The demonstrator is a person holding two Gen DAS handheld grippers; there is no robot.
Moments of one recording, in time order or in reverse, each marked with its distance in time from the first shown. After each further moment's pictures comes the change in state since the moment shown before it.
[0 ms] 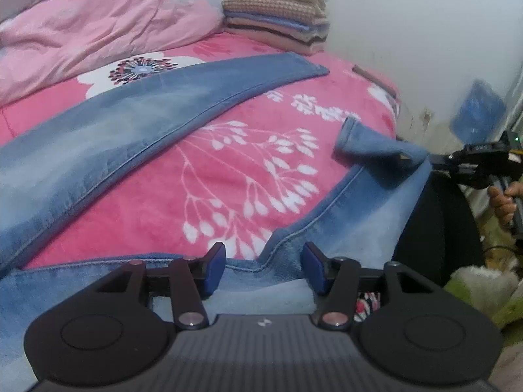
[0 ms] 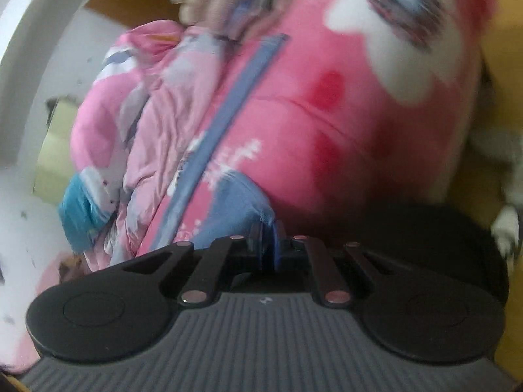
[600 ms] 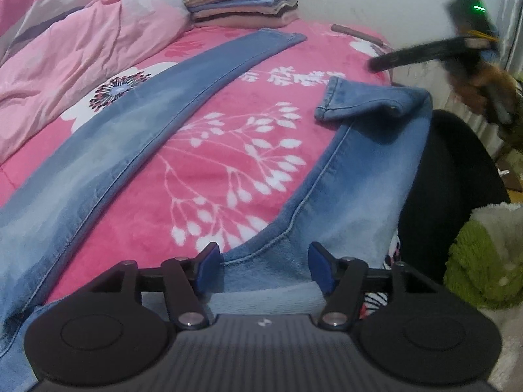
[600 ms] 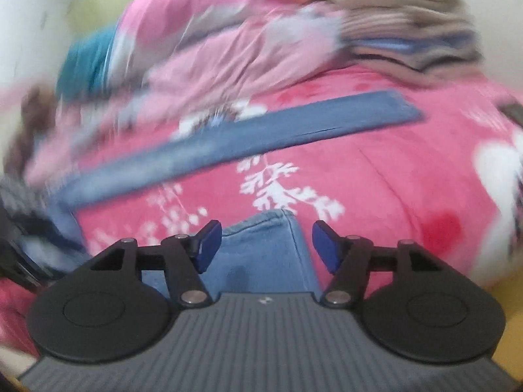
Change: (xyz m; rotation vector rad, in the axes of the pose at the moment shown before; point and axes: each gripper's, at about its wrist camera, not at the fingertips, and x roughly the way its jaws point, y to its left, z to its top) left arm 0.012 -0.036 -0.002 0.218 0.072 0.102; right arm 0.106 0.111 0.016 -0.825 0.164 -0.108
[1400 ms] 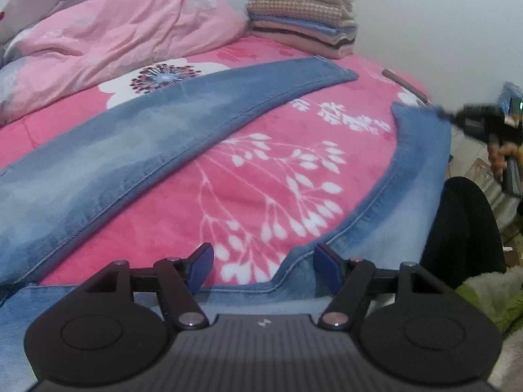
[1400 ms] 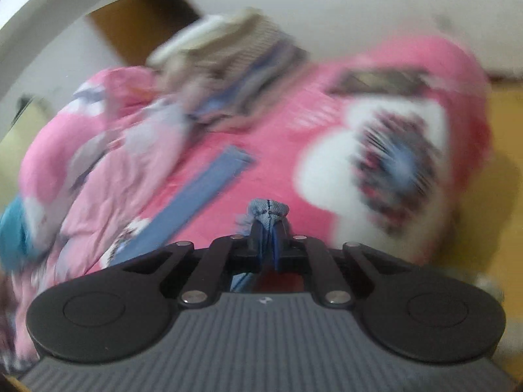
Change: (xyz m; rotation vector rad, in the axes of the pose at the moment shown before) left arm -0.002 0.033 0.013 -0.269 -0.067 0.021; right arm -0.058 -0.153 -0.059 0.680 -0.287 -0.207
